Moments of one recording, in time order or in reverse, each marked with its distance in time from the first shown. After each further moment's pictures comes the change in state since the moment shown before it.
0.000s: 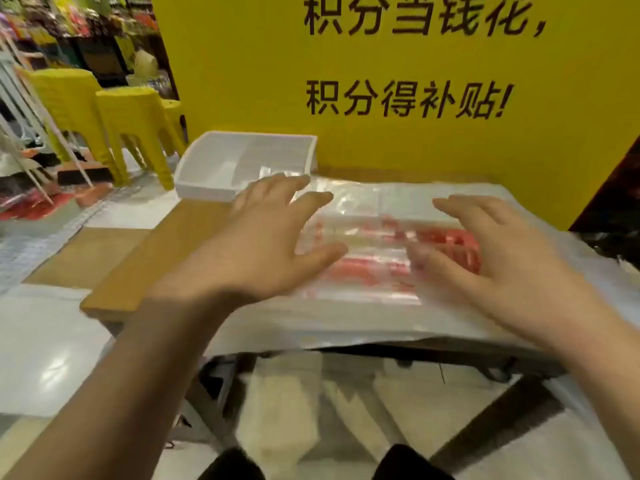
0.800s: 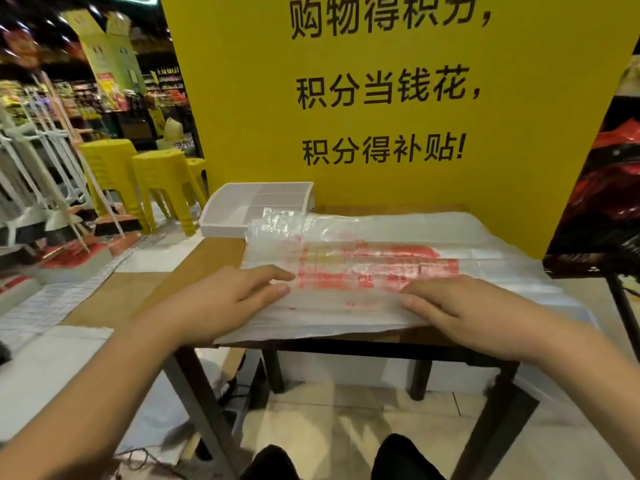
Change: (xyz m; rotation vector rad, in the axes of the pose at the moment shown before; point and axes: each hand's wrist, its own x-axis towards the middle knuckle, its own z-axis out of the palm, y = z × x) left_hand -0.061 -0.006 -0.029 -0.127 -0.289 -0.046; right_hand -0.032 0.012 -0.024 -0.006 -0.473 -0.169
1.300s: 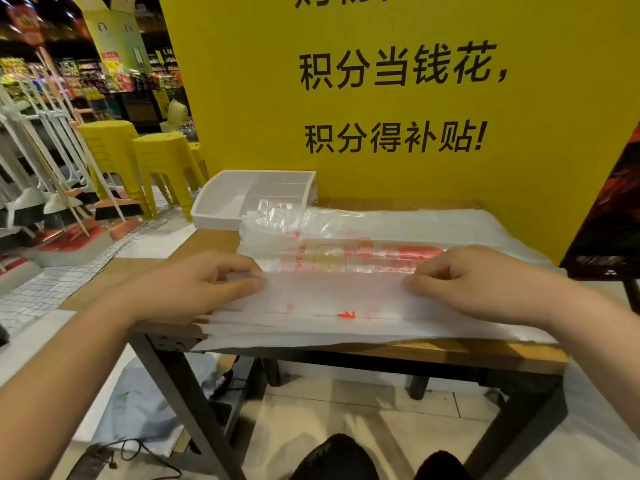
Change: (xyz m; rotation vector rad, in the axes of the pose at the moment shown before) left_hand 0.019 -0.027 -0.017 -0.188 -0.025 0.036; right_hand 0.039 0.009 -0.027 0.188 0.030 0.115
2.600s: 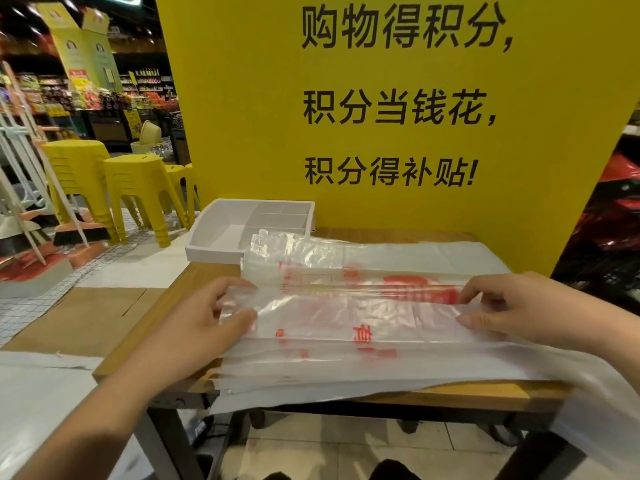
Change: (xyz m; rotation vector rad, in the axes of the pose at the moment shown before) left_hand 0.007 -0.042 0.022 -0.273 0.377 -0.091; right_hand 0.003 0.033 -0.014 -0.158 0.070 0.177
